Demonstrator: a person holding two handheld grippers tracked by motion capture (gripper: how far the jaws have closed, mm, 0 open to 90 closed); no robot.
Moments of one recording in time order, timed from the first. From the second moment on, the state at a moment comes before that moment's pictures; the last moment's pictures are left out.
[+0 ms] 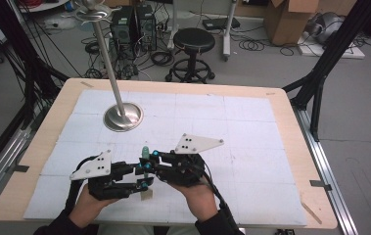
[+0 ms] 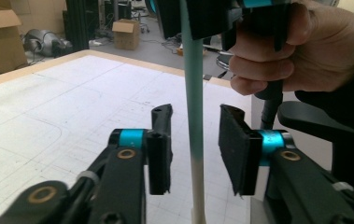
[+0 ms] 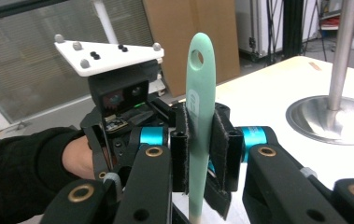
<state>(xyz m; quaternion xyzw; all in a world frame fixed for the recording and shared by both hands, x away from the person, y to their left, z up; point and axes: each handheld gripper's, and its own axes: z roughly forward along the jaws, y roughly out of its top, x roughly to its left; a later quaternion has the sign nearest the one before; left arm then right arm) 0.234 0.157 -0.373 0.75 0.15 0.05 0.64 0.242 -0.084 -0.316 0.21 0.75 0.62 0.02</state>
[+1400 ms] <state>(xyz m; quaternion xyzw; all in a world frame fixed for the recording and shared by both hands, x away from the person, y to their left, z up) 0.319 0.200 -0.295 0.72 0.23 0.10 0.65 0.246 -0.228 -0.356 0.32 0.70 0.62 0.17</state>
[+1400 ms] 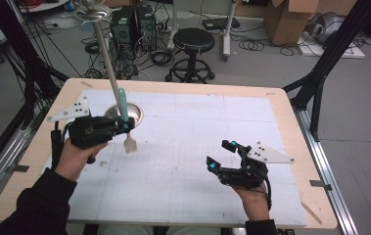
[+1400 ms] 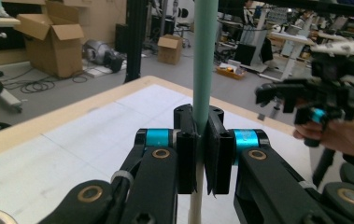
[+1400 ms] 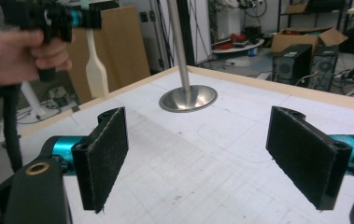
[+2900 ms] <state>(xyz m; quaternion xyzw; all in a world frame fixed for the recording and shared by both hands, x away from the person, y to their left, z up) 0.419 0.206 -0.221 0.68 0.35 0.19 0.62 0.243 -0.240 -0.356 0.32 0.69 0.63 0.17</state>
